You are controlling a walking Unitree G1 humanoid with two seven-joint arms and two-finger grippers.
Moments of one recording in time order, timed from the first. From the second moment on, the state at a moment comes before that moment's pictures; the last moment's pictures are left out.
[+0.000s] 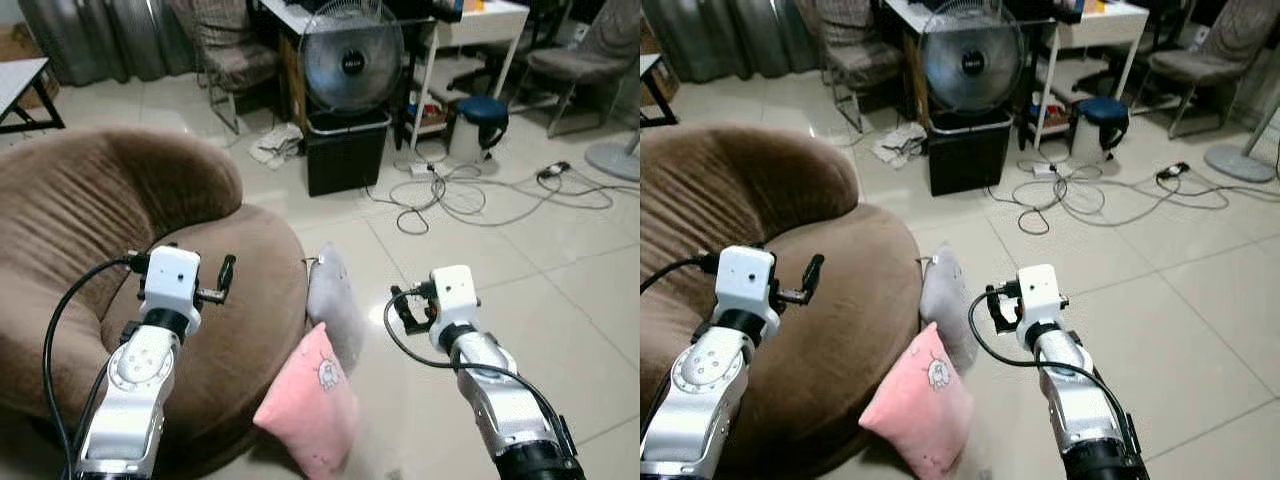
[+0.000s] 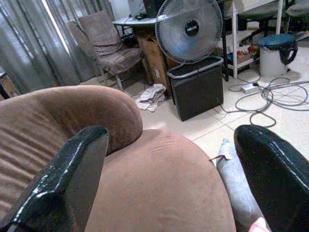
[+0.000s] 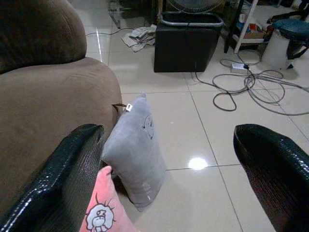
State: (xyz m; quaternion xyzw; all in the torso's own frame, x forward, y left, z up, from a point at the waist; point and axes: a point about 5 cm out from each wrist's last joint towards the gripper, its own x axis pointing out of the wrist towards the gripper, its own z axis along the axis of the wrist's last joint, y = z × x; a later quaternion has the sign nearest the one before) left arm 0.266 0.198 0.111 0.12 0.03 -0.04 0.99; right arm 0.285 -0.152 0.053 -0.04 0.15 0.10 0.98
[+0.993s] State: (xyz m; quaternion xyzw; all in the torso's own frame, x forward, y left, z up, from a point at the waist) left arm 0.266 0.197 0.110 0.12 0.03 -0.04 0.99; right arm 0.285 -0.152 0.053 -0.04 0.15 0.10 0.98
